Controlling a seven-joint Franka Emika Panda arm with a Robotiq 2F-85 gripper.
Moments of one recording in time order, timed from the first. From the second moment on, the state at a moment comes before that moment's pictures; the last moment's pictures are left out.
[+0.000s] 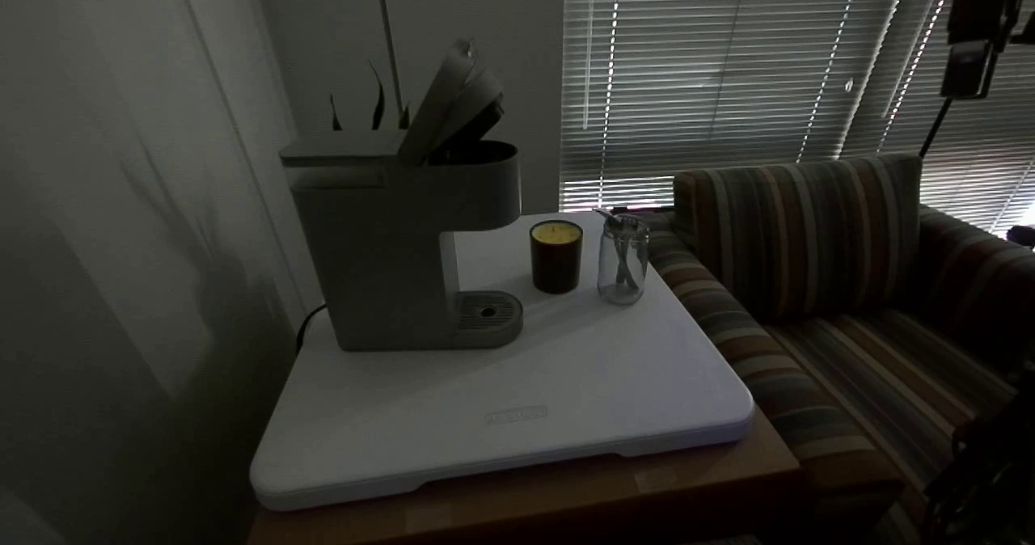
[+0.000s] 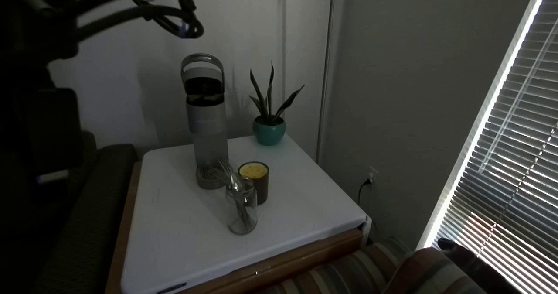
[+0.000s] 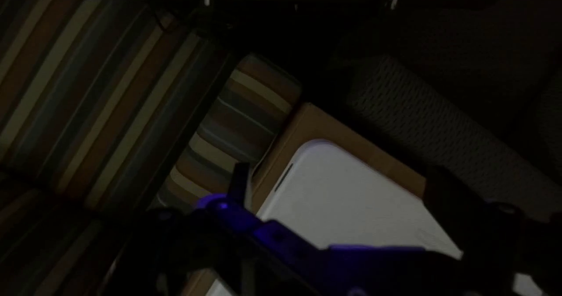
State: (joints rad) arm -0.04 -0.39 -0.21 -2.50 0.05 1.92 -0.26
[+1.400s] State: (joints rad) arm 0.09 -0.18 -0.11 -2.40 0.46 2.47 -0.19
